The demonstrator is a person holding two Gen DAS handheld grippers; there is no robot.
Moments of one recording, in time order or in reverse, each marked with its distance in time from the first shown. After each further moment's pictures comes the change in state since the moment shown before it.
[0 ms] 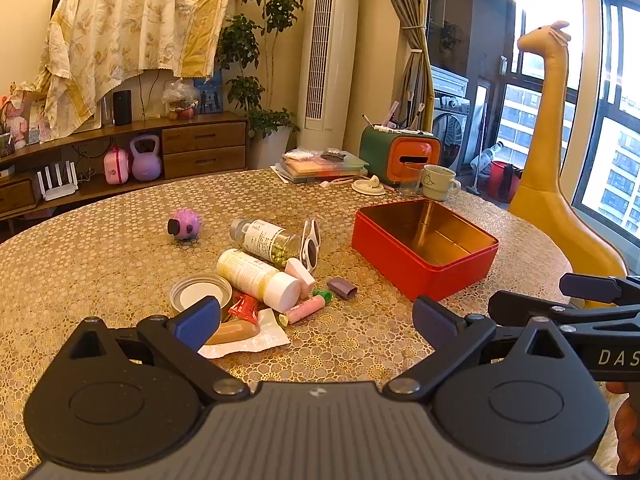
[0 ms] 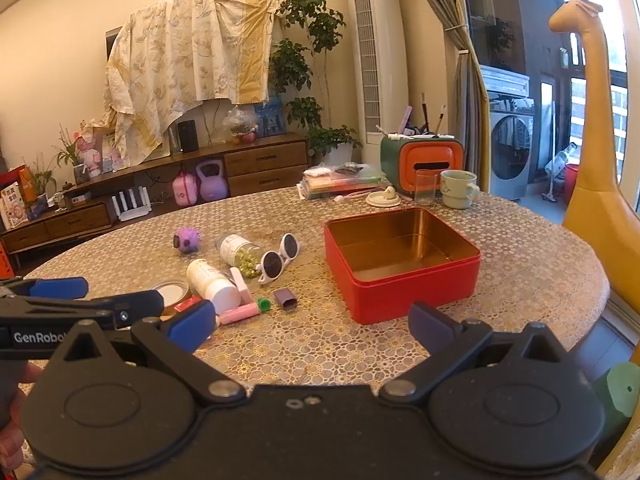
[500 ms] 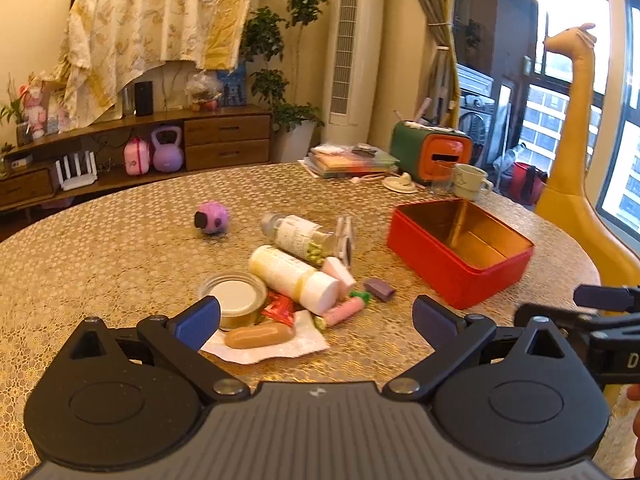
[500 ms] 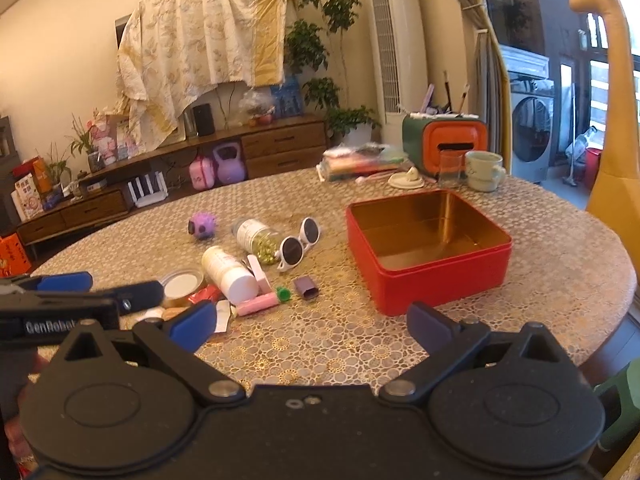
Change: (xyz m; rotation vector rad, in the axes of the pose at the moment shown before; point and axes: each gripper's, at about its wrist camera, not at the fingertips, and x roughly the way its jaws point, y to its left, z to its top) left arm 0.025 0.031 0.001 -0.039 0.015 0.061; right arm 0.032 0.001 0.006 0.001 0.076 0.060
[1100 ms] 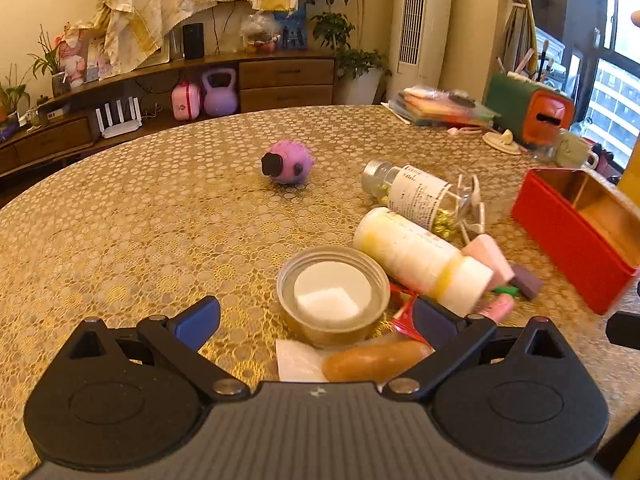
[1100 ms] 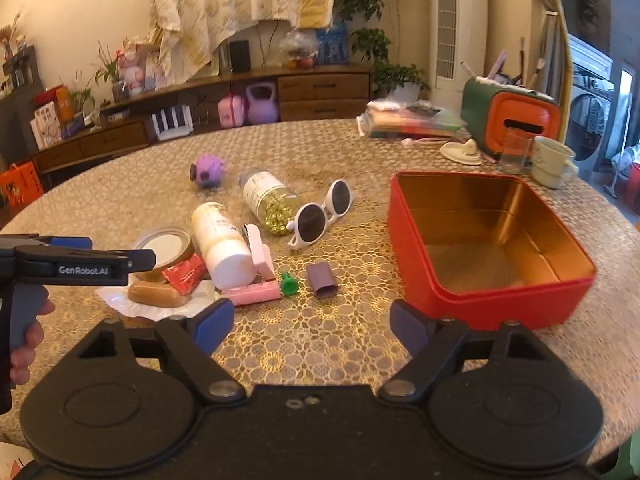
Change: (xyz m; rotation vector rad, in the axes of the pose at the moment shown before) left arm 0.128 0.072 -0.001 -0.053 0.152 0.165; right arm 0.113 0.007 0.019 -0.165 0.156 0.074
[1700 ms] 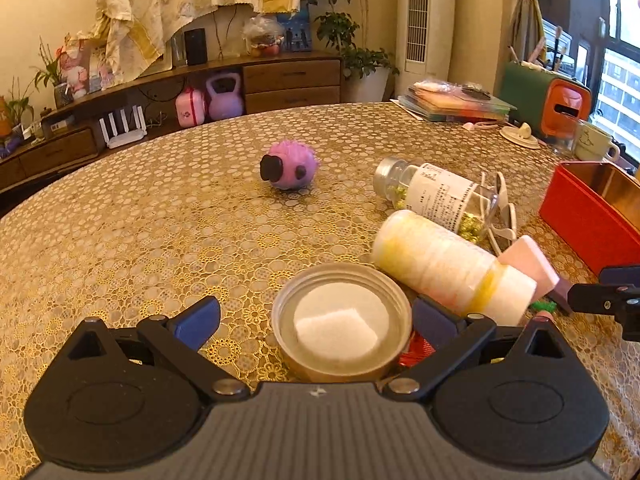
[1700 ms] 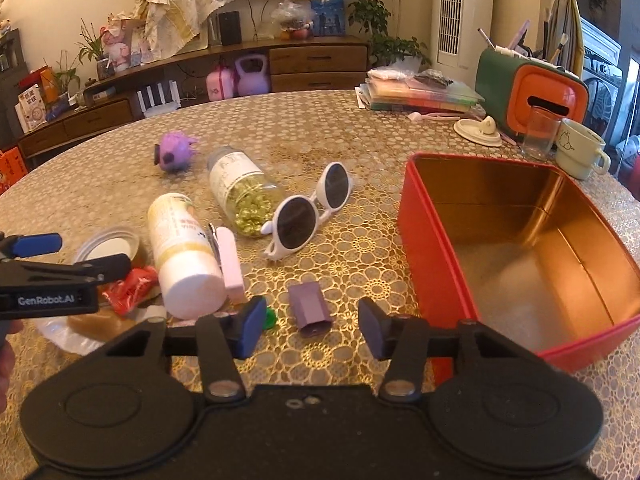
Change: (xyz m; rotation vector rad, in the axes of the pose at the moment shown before) left arm 0.034 -0.005 0.007 0.018 -0.004 0.032; right arm 0.076 -0.011 0.020 0.004 0.073 -0.028
